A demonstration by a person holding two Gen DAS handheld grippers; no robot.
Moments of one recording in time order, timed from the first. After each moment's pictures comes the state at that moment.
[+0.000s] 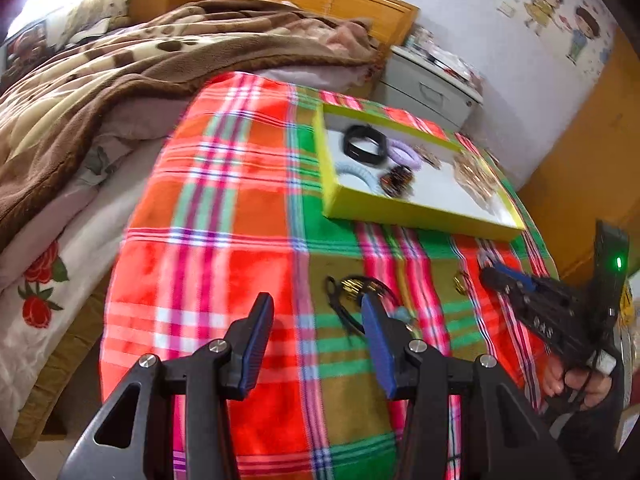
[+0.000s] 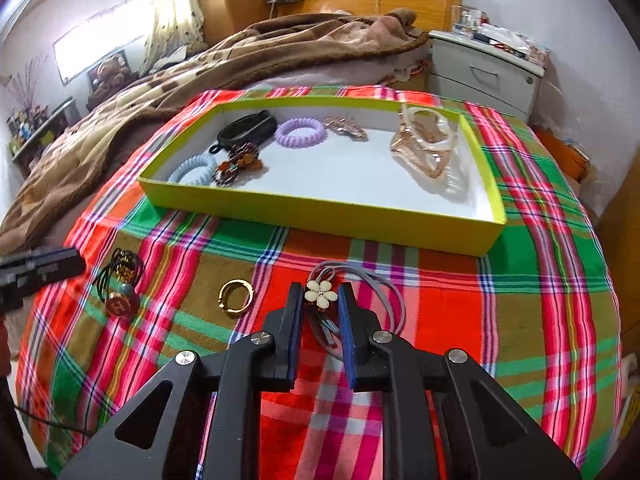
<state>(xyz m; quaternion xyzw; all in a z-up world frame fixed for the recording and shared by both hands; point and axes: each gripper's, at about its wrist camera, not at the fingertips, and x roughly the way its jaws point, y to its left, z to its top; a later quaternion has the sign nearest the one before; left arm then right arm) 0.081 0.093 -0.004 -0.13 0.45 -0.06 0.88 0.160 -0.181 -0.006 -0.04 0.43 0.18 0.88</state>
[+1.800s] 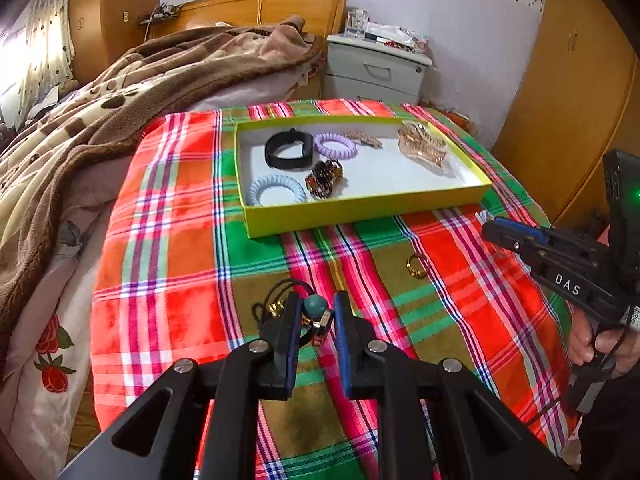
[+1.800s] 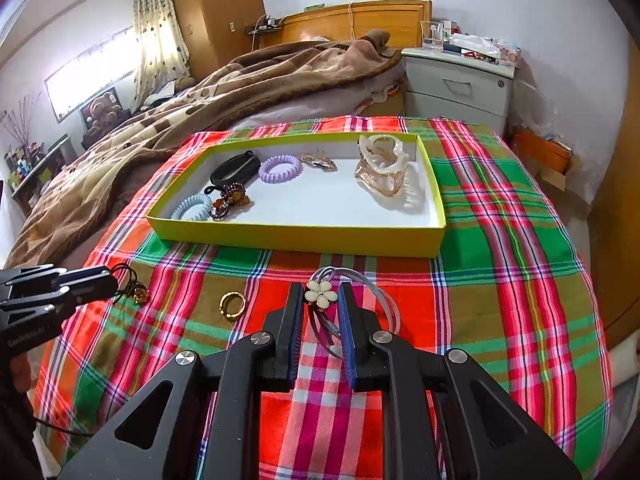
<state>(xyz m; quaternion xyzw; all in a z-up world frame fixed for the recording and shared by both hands) 0.083 0.040 0.020 -0.01 0.44 -0.11 0.89 0.144 -0.205 0.023 -0.01 0.40 0.16 0.90</state>
